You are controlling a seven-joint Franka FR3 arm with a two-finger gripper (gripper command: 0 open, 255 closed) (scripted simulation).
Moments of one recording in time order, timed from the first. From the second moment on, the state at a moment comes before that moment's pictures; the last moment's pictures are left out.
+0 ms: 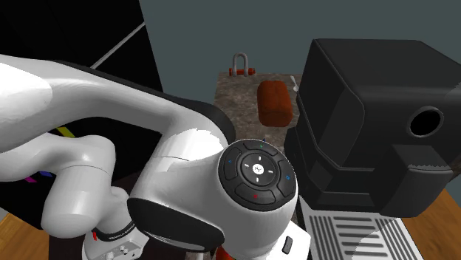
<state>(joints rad) -0.33 -0.51 -0.57 -2.51 -0.20 2.04 -0.46</state>
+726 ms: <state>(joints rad) -0.32 -0.49 -0.59 -2.55 -0.21 2.10 -0.47</state>
